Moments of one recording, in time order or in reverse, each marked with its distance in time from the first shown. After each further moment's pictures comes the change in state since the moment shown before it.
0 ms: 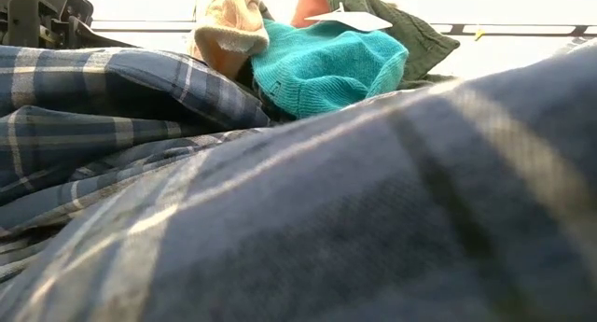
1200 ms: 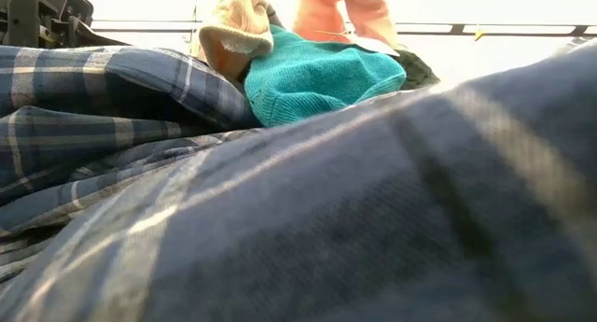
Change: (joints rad) left arm 0.000 0.000 0.000 0.000 0.000 0.000; right arm -0.014 0.000 0.000 0.027 0.032 -0.047
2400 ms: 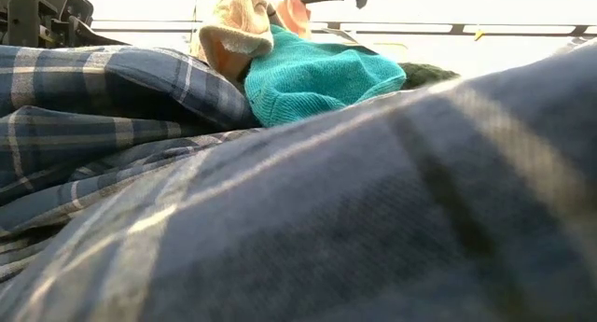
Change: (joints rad) left arm 0.000 0.000 0.000 0.000 0.000 0.000; right arm -0.451 0.003 0.000 0.469 -0.150 -0.308
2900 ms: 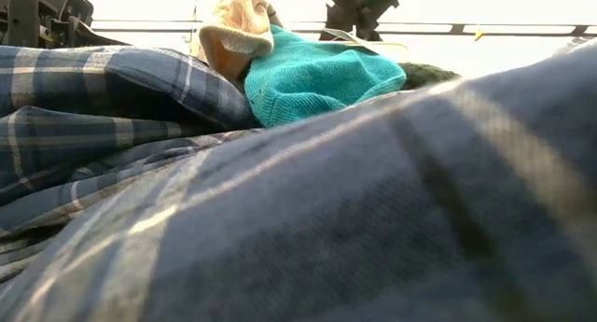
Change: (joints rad) left arm 0.000 0.000 0.000 0.000 0.000 0.000; right arm -0.035 0.001 -0.113 -0.224 -0.099 0.202
